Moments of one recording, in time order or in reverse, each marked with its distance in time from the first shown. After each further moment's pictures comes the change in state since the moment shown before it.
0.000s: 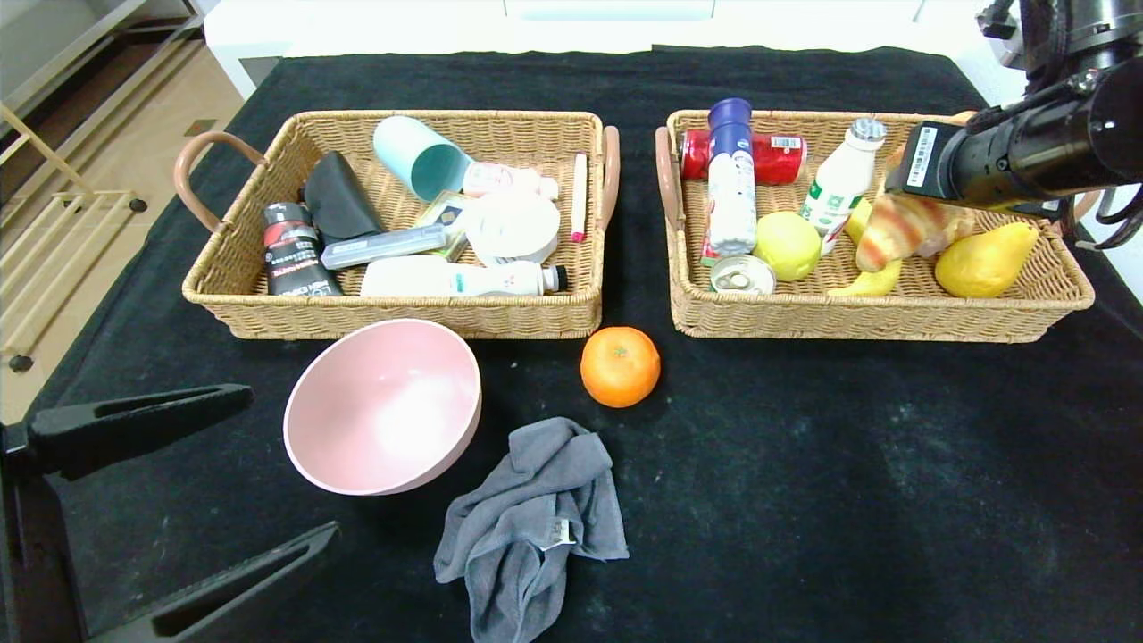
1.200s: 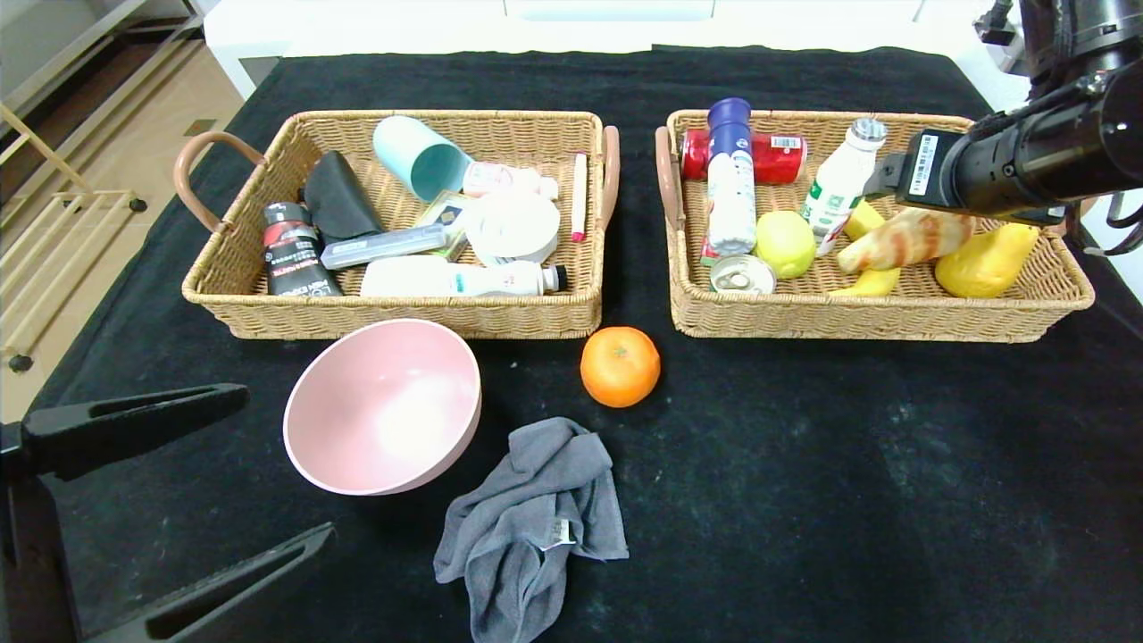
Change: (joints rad) left arm 0.000 -0.006 0.000 0.001 0.000 0.000; right arm 0.017 -0.016 0.010 0.048 0.000 0.002
